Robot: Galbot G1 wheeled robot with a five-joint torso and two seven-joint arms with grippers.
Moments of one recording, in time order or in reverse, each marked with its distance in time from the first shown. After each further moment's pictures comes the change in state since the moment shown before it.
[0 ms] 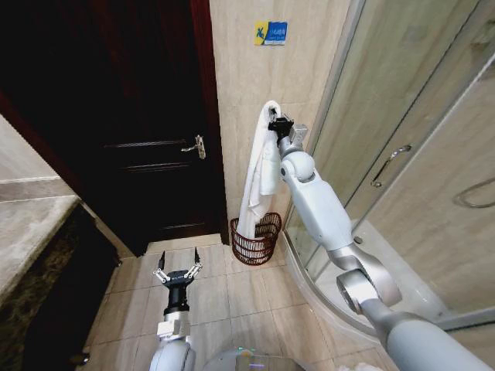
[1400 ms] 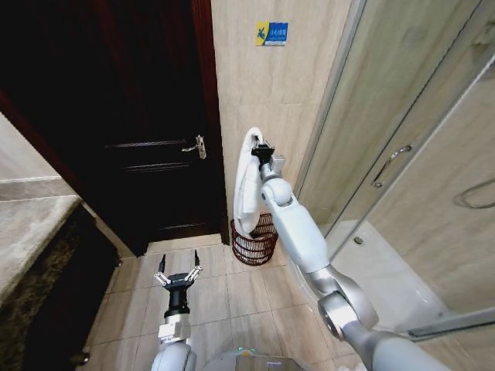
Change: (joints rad) left arm -0.010 0.000 0.005 0.041 0.001 -0.022 -0.008; right arm -0.185 0.126 0.009 -0.059 -0.172 0.103 -0.047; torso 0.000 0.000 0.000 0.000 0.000
